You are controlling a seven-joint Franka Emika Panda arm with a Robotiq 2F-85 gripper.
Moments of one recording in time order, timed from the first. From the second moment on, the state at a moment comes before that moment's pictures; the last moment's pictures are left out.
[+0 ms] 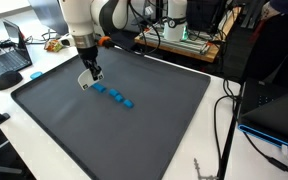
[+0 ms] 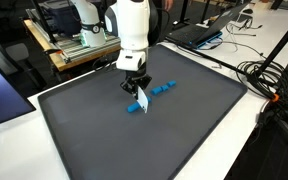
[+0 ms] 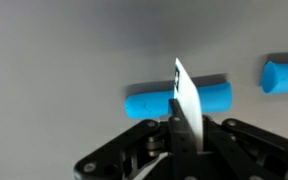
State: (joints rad) arm -0.08 0.55 -0.12 -1.98 0.03 2.65 -0.02
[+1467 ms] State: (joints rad) arm -0.07 0.53 -0.11 -1.98 0.02 2.61 -0.02
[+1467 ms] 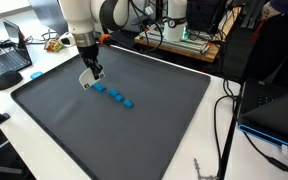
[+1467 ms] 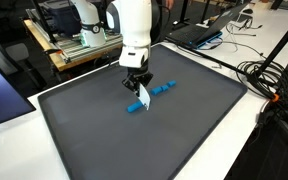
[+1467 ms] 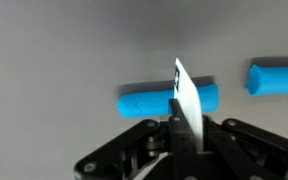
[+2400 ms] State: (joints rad) arm -0.07 0.58 -0.11 -1.97 0.01 2.61 -0.02
